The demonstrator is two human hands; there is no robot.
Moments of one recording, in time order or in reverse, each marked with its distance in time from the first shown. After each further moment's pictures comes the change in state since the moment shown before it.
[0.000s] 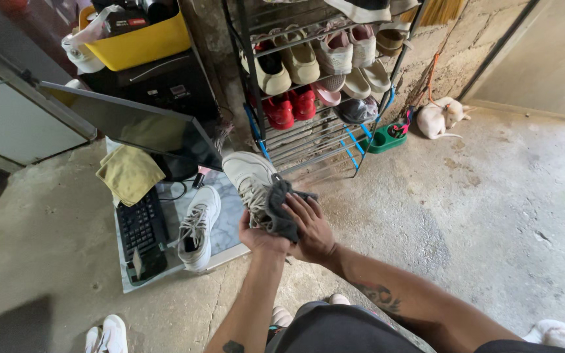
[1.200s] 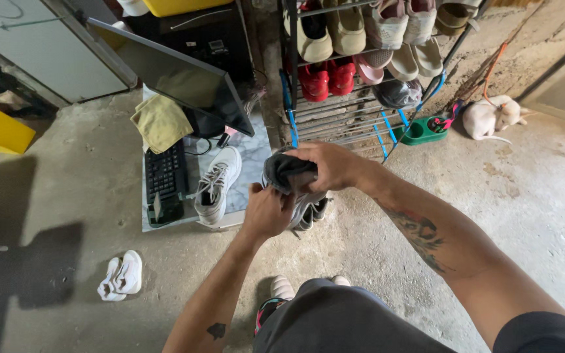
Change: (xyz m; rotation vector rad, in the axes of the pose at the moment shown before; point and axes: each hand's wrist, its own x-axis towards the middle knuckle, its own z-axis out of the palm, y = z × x) left_hand -0.078 0.037 0.032 2.479 -0.512 0.797; right_hand 0.131 0.038 -0.079 0.402 -0.689 -0.079
